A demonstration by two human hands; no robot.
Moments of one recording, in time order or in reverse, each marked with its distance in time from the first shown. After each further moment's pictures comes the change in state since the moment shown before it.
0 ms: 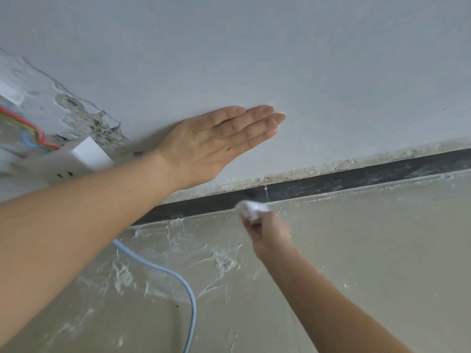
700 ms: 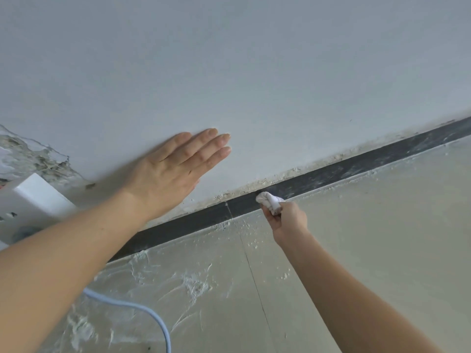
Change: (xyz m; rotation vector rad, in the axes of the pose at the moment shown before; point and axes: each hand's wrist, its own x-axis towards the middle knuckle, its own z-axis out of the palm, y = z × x) left_hand 0.000 0.022 0.006 -0.064 0.084 -0.145; right_hand -0.023 -0.090 -0.036 0.096 0.129 -0.327
